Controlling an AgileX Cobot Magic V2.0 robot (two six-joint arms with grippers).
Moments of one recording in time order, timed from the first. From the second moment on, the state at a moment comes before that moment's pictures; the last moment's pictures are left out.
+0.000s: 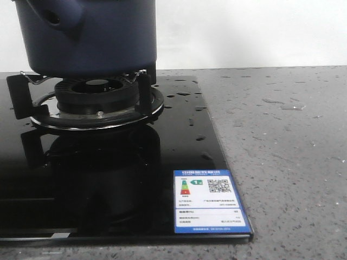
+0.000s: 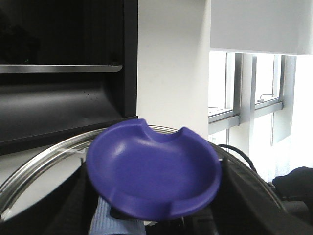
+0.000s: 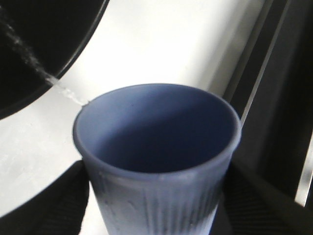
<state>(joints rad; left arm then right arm) -0.16 0.92 -1.06 -1.64 0.62 1.56 0.61 1.58 -1.38 -1.77 -0.02 -0.31</state>
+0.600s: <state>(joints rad) -0.16 0.92 -1.06 -1.64 0.62 1.56 0.67 1.52 -1.38 -1.24 0.47 0.31</state>
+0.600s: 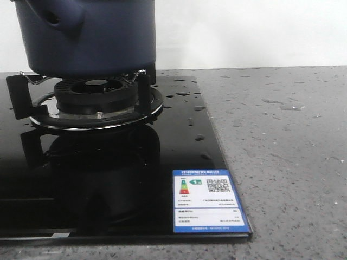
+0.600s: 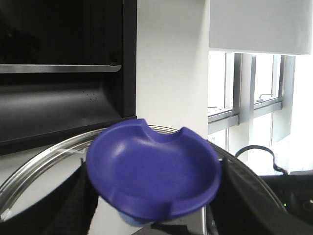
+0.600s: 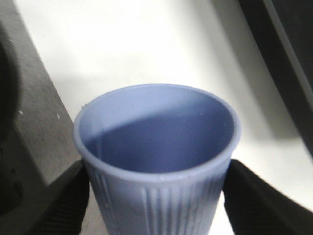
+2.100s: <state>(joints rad) -0.16 0.94 -0.90 -1.59 0.63 1.56 0.13 1.08 -0.64 -0.90 -0.36 0.77</state>
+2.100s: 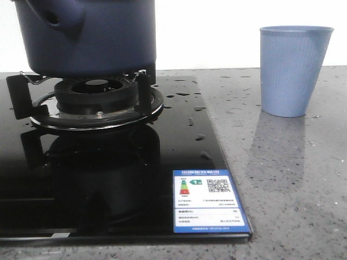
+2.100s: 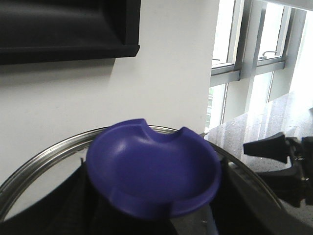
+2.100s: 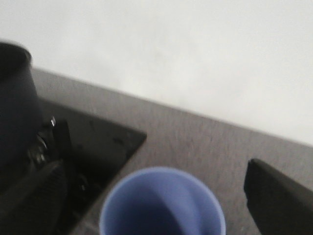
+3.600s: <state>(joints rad) -0.24 1.36 -0.98 -1.68 0.53 1.71 0.13 0.62 -0.61 -0.90 -0.18 0.88</state>
